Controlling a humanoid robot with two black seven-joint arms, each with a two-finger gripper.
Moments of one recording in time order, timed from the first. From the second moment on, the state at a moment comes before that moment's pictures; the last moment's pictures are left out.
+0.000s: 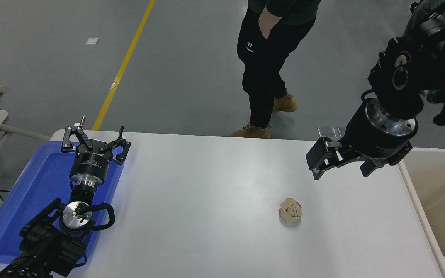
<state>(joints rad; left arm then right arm) -0.51 0.13 -1.12 -0.54 -0.09 -0.62 -0.35 2.43 -0.17 -1.34 1.65 -0.02 0.69 0.00</state>
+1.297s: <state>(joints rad) -0.51 0.13 -1.12 -0.54 -0.09 -0.62 -0.35 2.10 -0.13 -1.29 1.49 -0.05 0.40 0.00</state>
